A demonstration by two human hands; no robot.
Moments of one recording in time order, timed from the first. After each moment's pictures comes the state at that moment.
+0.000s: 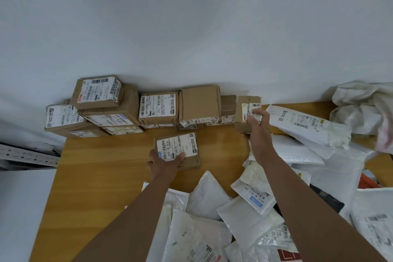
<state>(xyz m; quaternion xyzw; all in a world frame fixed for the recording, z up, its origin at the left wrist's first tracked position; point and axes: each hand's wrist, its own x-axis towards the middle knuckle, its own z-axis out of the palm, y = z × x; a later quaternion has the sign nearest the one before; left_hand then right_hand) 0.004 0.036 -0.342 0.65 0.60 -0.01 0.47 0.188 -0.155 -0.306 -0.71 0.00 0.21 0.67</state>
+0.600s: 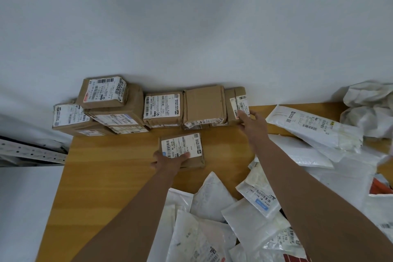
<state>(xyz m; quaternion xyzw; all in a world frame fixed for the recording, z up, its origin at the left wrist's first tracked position) 0.013 0.046 -0.346 0.58 0.63 -0.03 0.52 0.216 -0.116 -0.333 -0.71 0.10 0.24 0.65</state>
